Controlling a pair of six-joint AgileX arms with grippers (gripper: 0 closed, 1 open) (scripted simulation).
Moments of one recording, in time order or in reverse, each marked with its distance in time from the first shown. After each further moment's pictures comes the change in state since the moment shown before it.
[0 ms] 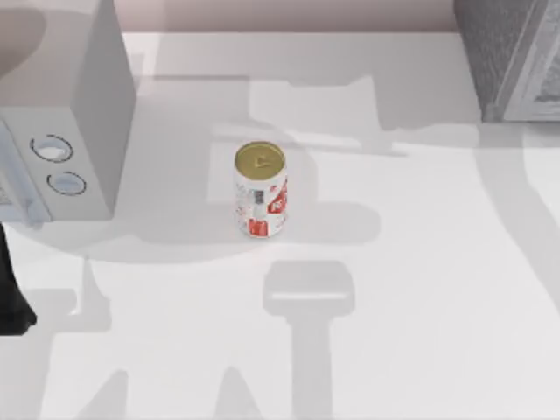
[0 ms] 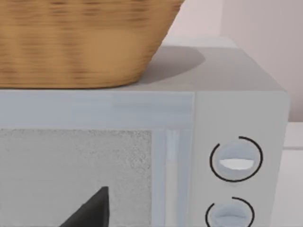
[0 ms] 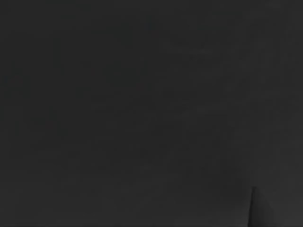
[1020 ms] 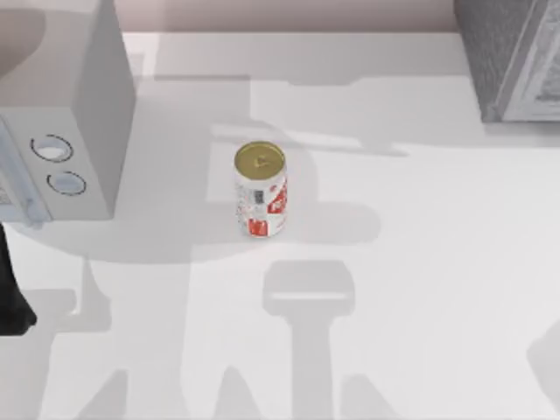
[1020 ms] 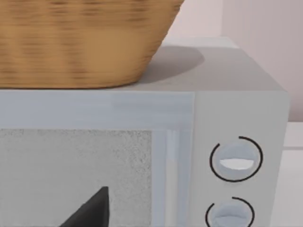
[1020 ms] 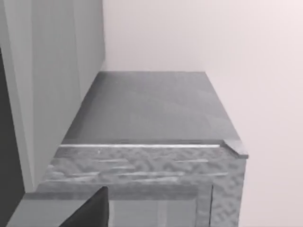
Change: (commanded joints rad) left arm 0.000 0.000 0.000 0.000 0.000 0.000; right arm -1.315 0.035 0.014 0.058 -1.310 0.015
